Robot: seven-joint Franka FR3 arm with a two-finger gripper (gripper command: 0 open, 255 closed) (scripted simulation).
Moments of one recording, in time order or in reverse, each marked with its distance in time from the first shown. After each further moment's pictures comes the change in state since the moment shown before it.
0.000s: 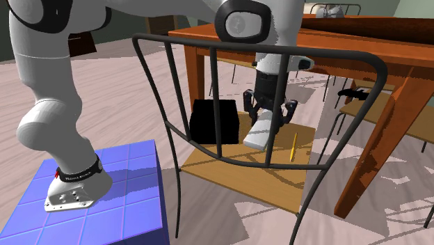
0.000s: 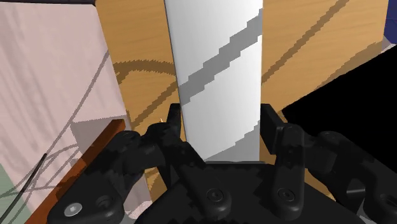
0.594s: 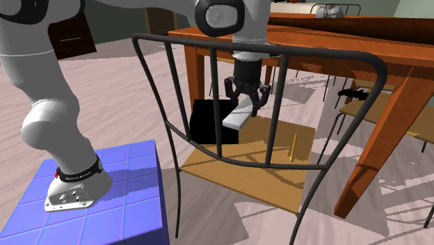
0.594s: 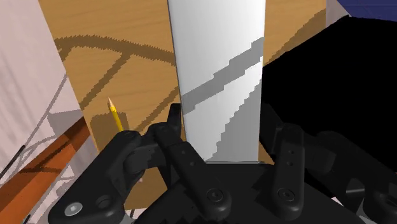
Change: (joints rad) arm 0.111 -0.181 0.051 -0.195 -0.082 0.030 0.172
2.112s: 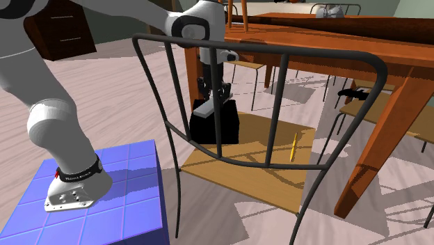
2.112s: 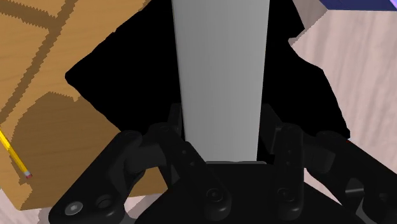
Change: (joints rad) arm 0.152 -0.184 0.169 -0.345 -0.060 0.163 0.348
